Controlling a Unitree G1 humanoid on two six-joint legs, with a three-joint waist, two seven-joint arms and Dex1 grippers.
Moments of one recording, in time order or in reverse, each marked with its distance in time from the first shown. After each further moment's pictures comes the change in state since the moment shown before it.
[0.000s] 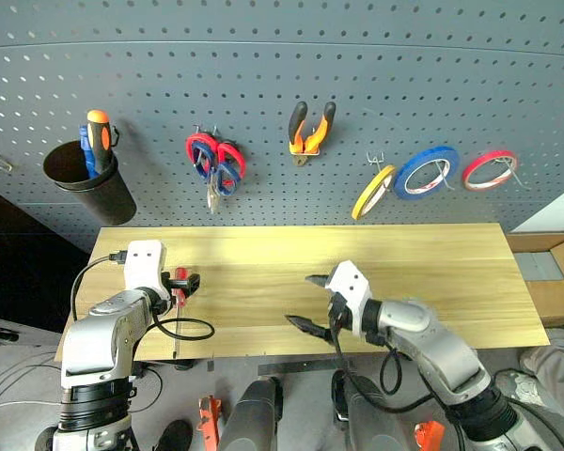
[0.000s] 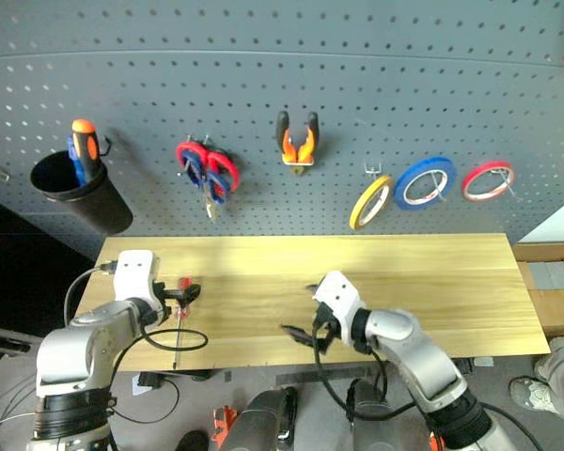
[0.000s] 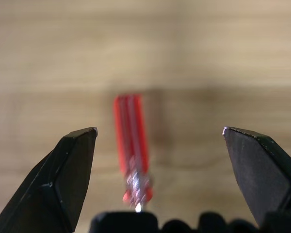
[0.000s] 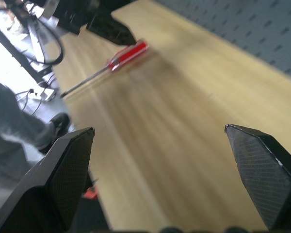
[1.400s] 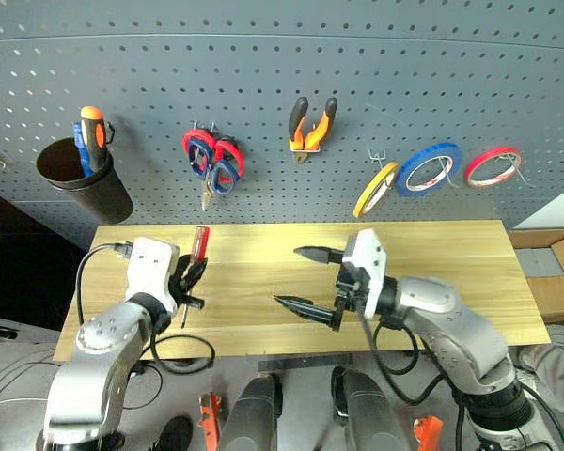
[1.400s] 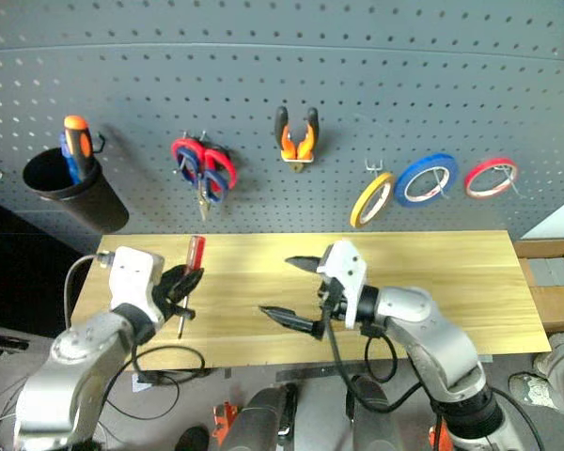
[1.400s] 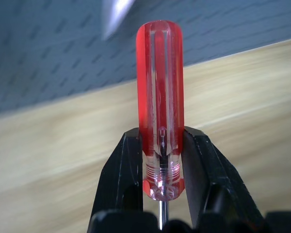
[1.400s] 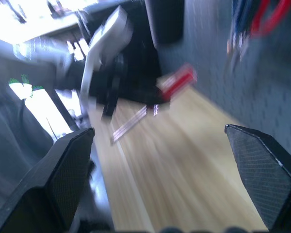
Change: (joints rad) left arm 0.333 -0.038 -0.039 -0.413 -0.079 -0.494 -0.216; right arm -0.133 0.021 -0.195 -0.247 0.277 0.124 0.126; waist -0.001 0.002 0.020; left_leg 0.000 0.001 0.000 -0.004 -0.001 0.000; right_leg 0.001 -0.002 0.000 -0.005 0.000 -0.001
